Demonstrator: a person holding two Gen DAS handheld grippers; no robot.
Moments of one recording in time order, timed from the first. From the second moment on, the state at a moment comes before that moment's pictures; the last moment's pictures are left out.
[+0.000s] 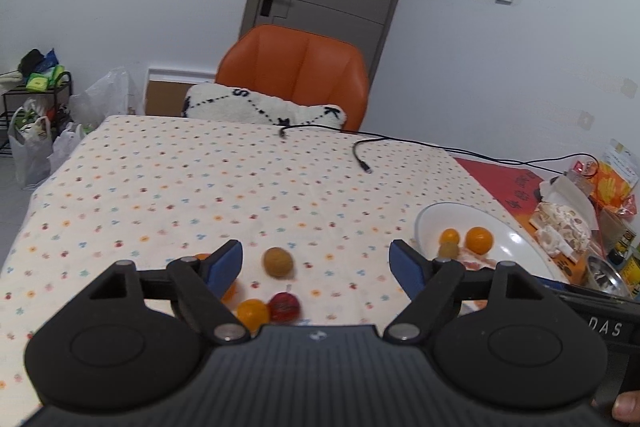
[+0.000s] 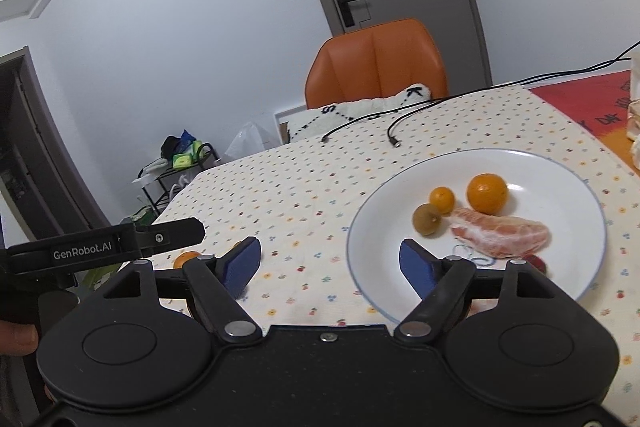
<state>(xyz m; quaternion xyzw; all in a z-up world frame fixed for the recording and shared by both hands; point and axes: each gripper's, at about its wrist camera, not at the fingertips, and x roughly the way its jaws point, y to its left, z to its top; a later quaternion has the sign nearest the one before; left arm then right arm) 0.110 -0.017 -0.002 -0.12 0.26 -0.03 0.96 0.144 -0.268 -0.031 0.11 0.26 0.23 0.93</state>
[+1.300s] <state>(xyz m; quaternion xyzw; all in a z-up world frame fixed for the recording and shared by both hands) 0.082 0.041 -0.030 -0.14 0.26 0.04 0.95 0.149 -0.199 -0.047 0.07 0.29 0.30 0.91</state>
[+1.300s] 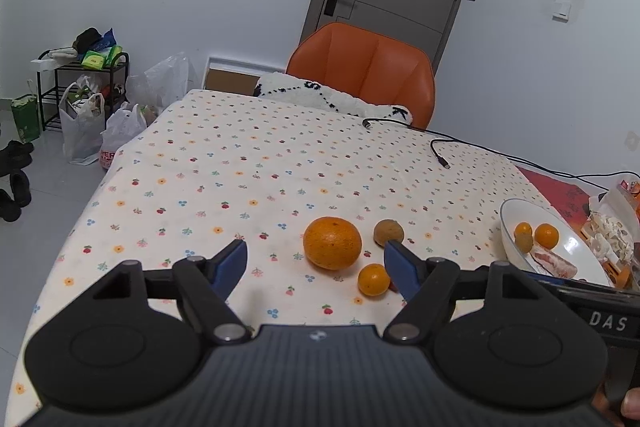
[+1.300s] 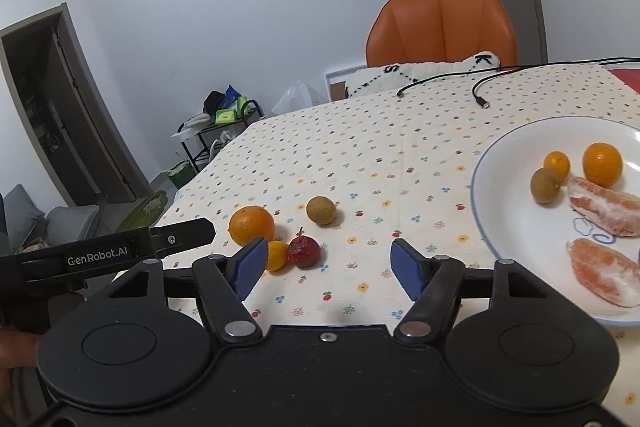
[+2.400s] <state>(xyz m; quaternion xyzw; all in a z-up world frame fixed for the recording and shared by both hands) 0.131 0.046 -0.055 -0.16 0.29 0.00 0.94 0.180 -0.155 -0.073 0.05 0.32 0.32 0.89</state>
